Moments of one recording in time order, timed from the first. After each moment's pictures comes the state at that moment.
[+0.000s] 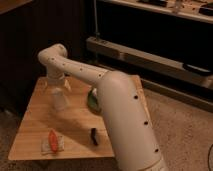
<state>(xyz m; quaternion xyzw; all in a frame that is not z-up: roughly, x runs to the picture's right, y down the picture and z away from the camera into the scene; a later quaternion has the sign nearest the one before) -0.283 0.006 0.837 -0.15 -0.31 -0.66 0.66</state>
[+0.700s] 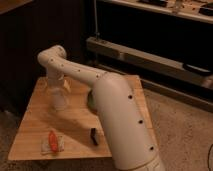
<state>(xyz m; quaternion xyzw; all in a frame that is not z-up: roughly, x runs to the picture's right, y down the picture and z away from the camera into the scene) -0.289 0.007 0.853 -0.16 -0.31 -0.66 0.66</state>
